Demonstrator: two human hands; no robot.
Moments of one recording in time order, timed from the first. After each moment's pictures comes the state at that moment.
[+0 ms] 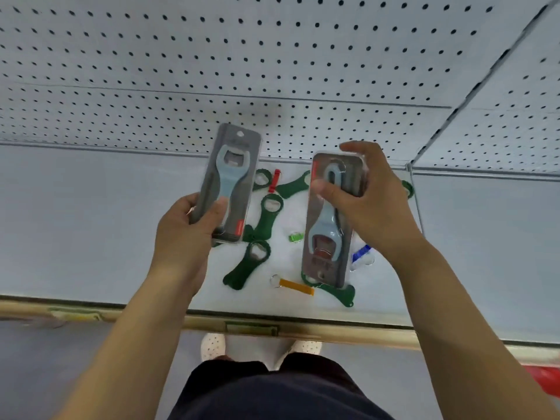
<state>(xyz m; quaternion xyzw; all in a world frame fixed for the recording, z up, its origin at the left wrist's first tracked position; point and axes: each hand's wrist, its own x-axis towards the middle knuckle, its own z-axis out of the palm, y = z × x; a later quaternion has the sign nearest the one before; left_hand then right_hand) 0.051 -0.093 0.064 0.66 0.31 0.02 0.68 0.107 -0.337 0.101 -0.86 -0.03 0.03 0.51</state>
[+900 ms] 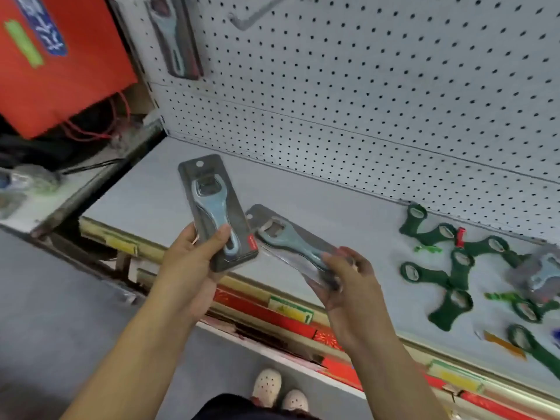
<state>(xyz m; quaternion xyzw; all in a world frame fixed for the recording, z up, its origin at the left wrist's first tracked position) -0.107 0.268 0.106 0.45 0.34 0.11 0.82 -0.056 0.064 0.085 -0.49 0.21 0.22 0.82</state>
